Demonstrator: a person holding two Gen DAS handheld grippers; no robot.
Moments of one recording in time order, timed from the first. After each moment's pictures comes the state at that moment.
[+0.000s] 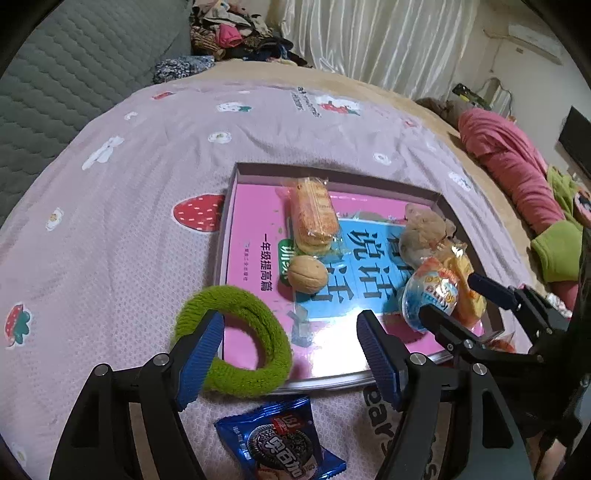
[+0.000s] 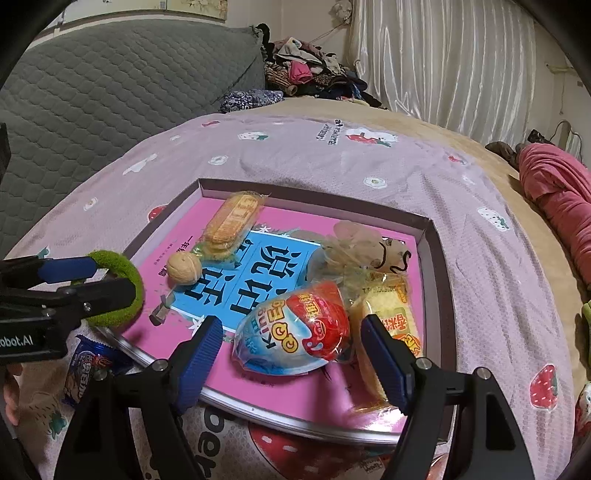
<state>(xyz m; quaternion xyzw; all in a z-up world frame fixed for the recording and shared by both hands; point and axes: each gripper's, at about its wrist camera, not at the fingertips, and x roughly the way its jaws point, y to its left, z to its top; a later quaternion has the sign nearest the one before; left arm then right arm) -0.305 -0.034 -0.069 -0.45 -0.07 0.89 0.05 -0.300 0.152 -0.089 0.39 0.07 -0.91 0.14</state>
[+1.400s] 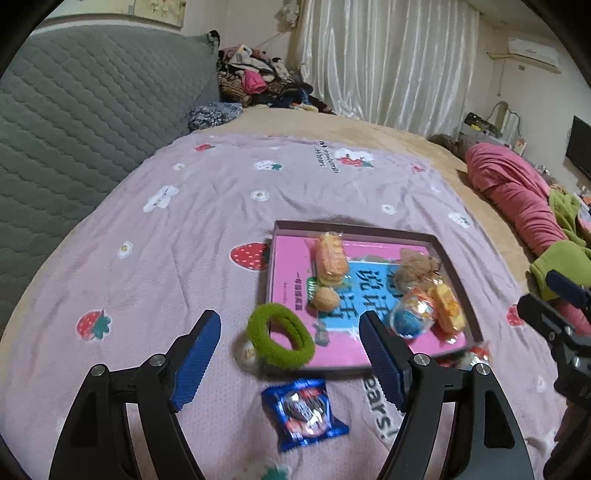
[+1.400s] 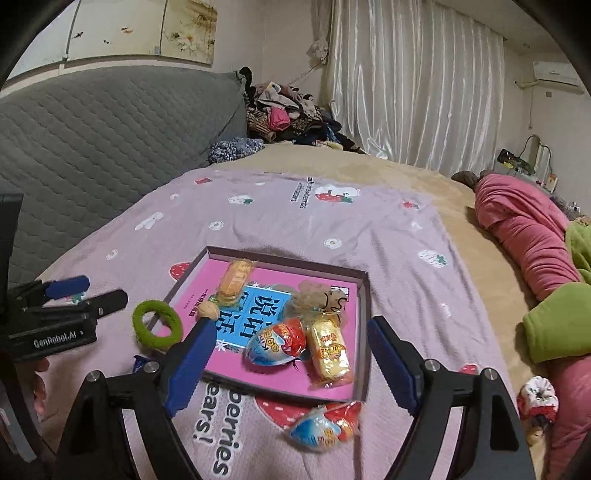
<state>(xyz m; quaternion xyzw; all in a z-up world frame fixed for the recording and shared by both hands) -0.228 -0.050 0.010 -0.37 -0.05 0.93 0.00 -0.212 0.177 0.033 0.32 0.06 -0.94 0.10</state>
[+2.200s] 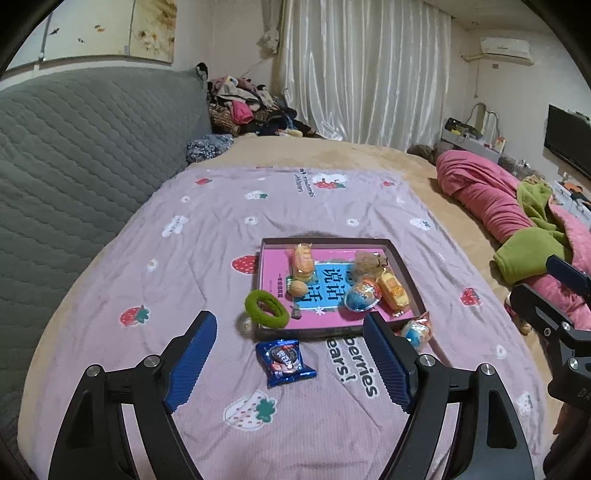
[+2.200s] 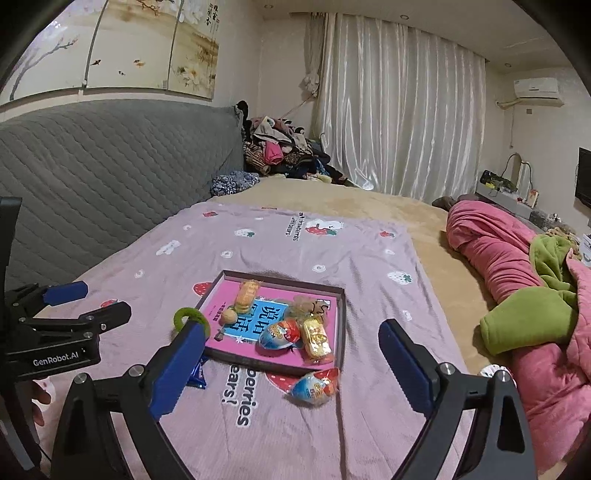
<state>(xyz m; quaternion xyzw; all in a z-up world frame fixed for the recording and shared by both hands) -0.102 -0.024 0.096 -0.33 -0.02 0.94 0.01 -0.093 0.184 0.108 0.26 0.05 -0.96 0.08</state>
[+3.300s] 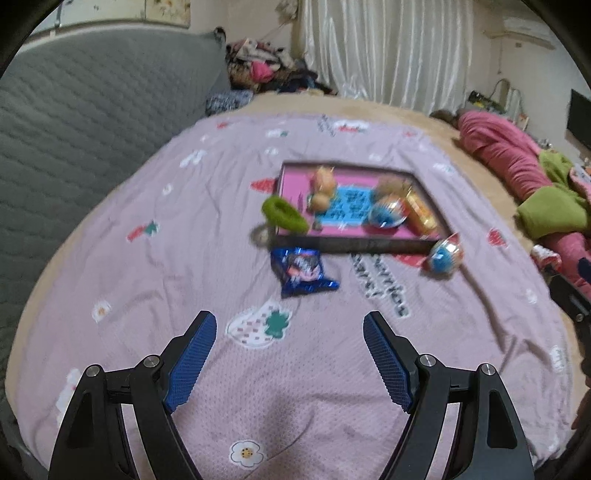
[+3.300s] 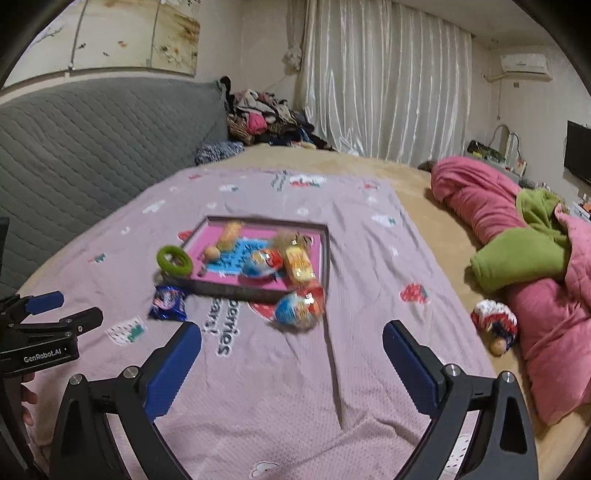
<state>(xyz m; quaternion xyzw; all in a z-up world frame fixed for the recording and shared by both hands) -0.062 -0.027 -0.004 -0.41 -0.02 0.91 -0.03 -0.054 0.216 0.029 0.32 0.04 -0.95 0.05</state>
